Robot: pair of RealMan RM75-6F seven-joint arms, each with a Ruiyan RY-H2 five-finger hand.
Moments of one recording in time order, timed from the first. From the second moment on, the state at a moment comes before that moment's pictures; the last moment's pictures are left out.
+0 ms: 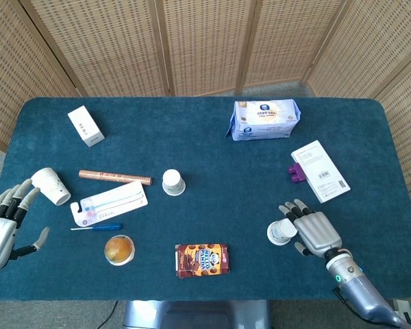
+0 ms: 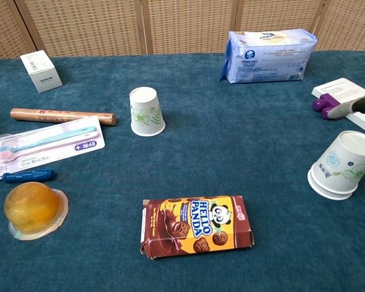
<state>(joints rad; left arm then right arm) -0.11 -1.10 -0.01 -1.61 1.64 1.55 -0.01 0.54 -1.06 -0.04 -1.95 -1.15 1.01 -0.50</state>
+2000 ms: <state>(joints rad) -0.09 -1.10 0.00 -1.59 1.64 1.58 -0.04 0.77 -1.26 0.12 -1.93 -0.85 0.91 -0.60</state>
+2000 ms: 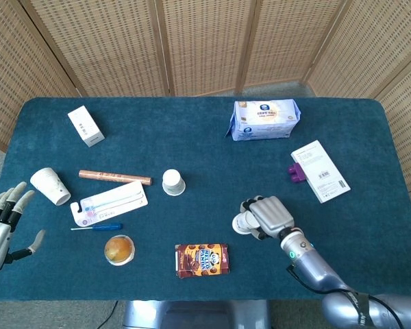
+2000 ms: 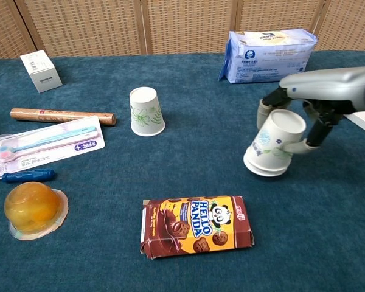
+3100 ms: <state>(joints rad) -0.06 -1.11 0.00 -1.54 1.63 1.60 -0.08 1.02 -1.45 0.13 -1.77 -0.55 0.93 -0.71</state>
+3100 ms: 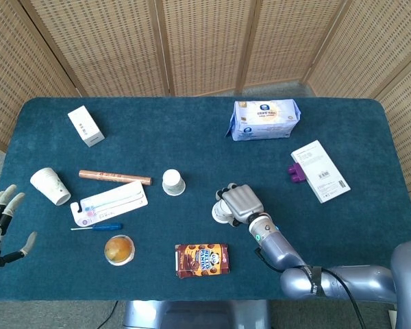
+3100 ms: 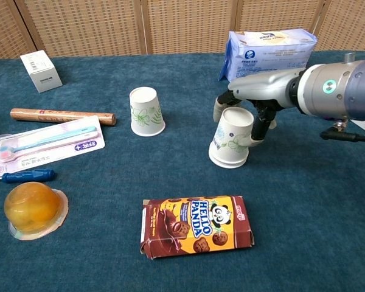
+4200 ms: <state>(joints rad) -0.16 -1.09 -0.02 -1.64 1.64 1.47 0.01 0.72 -1.18 0.03 -1.93 -1.00 1.35 -0.49</state>
